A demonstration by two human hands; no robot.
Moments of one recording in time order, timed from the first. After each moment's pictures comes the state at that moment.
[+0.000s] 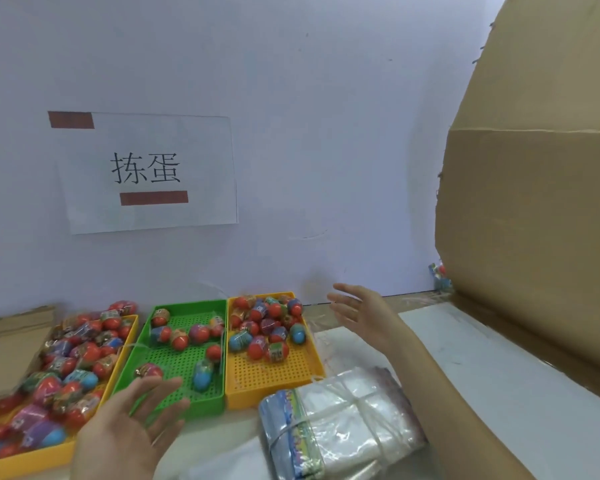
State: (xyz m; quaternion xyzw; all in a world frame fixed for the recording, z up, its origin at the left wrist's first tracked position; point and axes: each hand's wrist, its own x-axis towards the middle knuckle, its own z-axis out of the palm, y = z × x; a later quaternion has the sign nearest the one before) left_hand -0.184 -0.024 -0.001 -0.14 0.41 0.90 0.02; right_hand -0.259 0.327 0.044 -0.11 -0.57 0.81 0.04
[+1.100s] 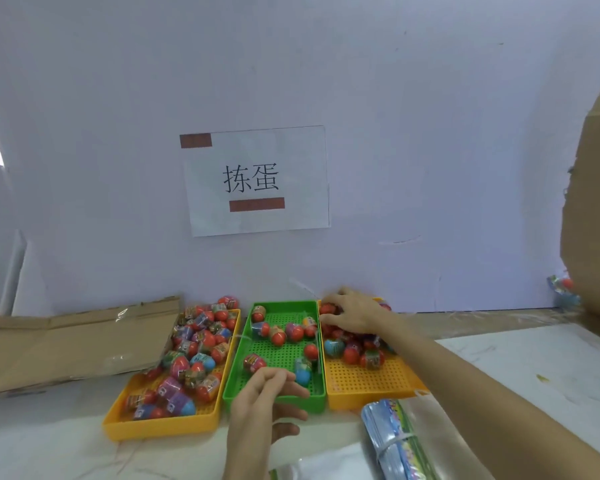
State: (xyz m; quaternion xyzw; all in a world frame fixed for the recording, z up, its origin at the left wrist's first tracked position) left_hand -0.169 -0.011 0.023 -0.08 0.62 0.78 -0.01; right_hand -0.371 0.197 0.031 0.13 -0.99 0.11 -0.01
